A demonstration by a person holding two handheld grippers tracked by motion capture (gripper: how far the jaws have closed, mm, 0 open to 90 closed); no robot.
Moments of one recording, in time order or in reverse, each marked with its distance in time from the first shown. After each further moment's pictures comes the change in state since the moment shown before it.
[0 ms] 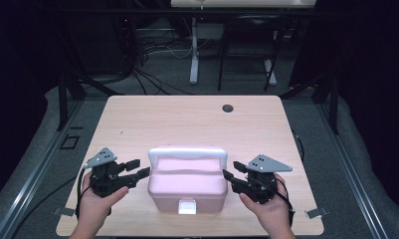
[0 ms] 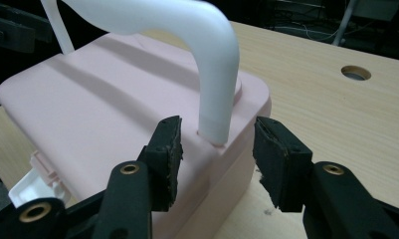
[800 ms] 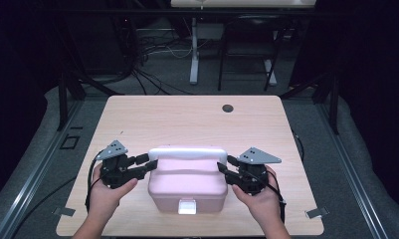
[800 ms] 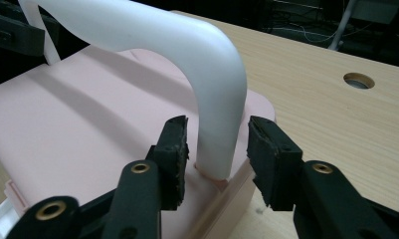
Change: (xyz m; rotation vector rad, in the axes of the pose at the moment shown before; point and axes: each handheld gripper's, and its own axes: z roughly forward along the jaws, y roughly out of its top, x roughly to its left) left arm -0.006 0.016 0.020 0.002 -0.005 0.044; right arm 0.001 0.010 0.022 0.001 -0.011 -0.008
